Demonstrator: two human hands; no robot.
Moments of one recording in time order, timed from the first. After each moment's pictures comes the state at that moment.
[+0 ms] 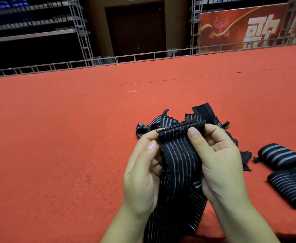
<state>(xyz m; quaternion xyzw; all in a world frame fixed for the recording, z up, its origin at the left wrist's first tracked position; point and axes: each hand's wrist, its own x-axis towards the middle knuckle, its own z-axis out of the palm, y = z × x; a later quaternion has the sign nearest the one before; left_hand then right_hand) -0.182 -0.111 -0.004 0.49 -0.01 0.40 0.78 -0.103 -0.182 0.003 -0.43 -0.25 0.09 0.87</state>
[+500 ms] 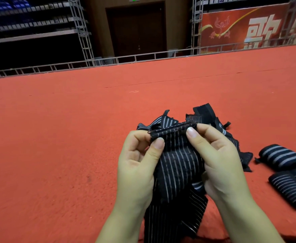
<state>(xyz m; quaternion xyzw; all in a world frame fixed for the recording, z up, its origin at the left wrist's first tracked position) -0.183 -0.096 -0.002 0.56 0.03 0.46 0.69 -0.098 -0.187 0.004 -0.46 -0.28 0.15 0.83</state>
